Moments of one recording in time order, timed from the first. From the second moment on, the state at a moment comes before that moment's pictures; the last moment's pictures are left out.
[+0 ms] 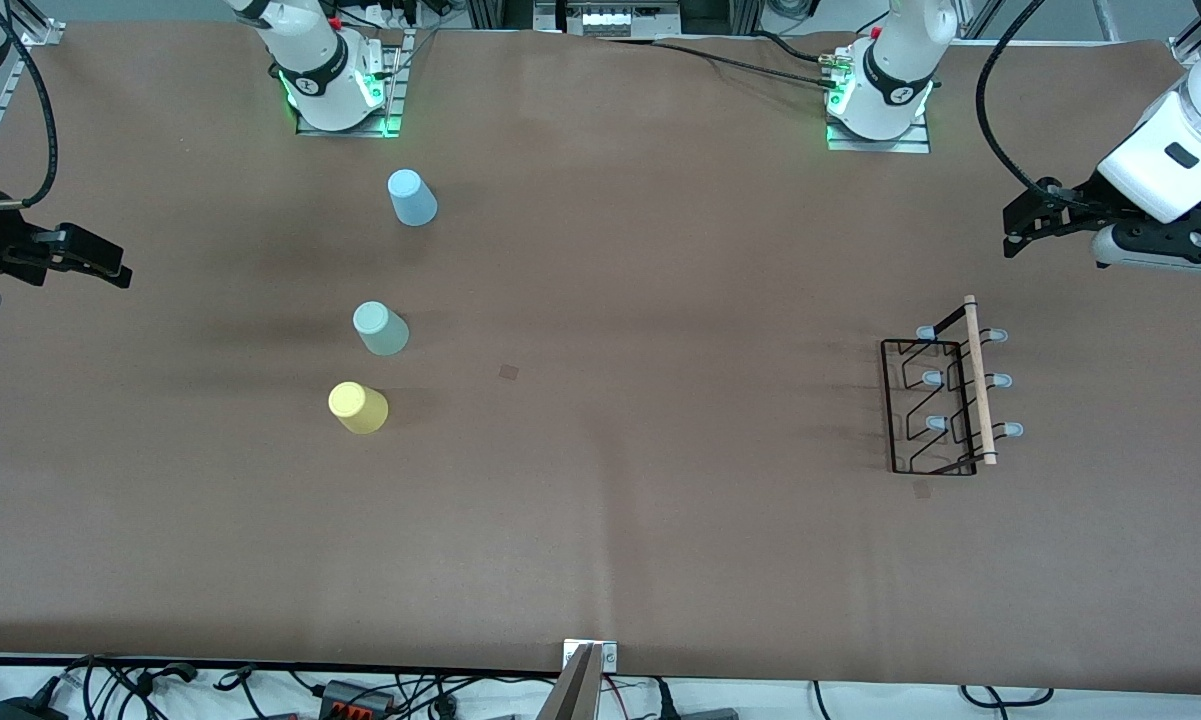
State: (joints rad) left arm 0.08 -0.03 -0.17 -1.64 0.01 1.63 0.03; right arm -0.05 0.11 0.03 -1.52 0.00 1.59 -0.01
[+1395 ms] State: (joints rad) left arm 0.08 -0.03 -0.17 -1.64 0.01 1.60 0.03; right arm -0.06 0.23 0.04 -1.59 0.04 1.57 -0.02
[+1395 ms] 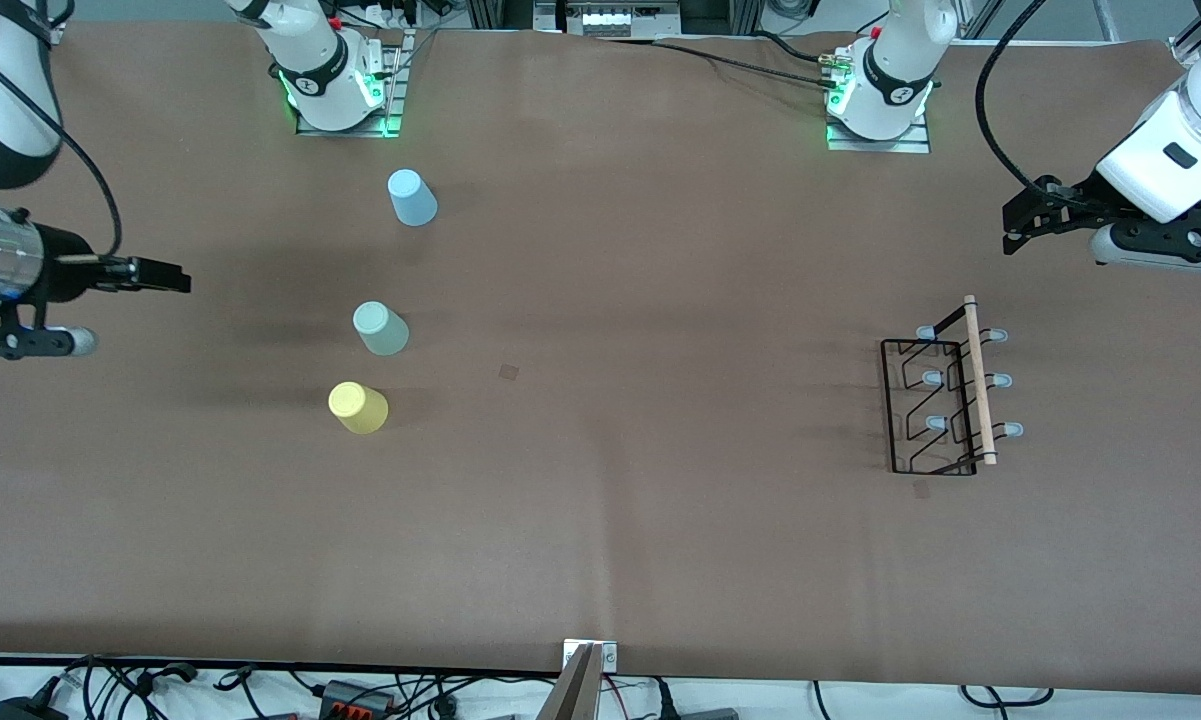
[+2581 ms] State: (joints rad) left arm 0.14 0.21 -0.16 -1.74 0.04 1.92 0.06; right arm 0.13 0.11 0.05 -2.26 0.05 2.40 0.14
